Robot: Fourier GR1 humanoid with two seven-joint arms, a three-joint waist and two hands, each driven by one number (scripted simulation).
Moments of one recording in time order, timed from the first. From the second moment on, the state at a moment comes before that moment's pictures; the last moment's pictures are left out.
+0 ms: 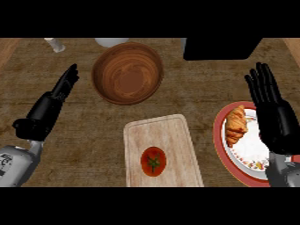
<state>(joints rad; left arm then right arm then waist) -0.28 0.52 -0.33 -1.46 0.23 0.17 -0.11 -0.14 -0.29 0.13 -1.69 -0.24 -0.19 -0.07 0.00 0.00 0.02</state>
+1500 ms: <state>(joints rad) -0.21 0.36 -0.43 -1.51 0.28 0.10 -0.02 -0.20 -0.39 0.17 -1.35 0.70 -0.19 0.86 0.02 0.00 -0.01</state>
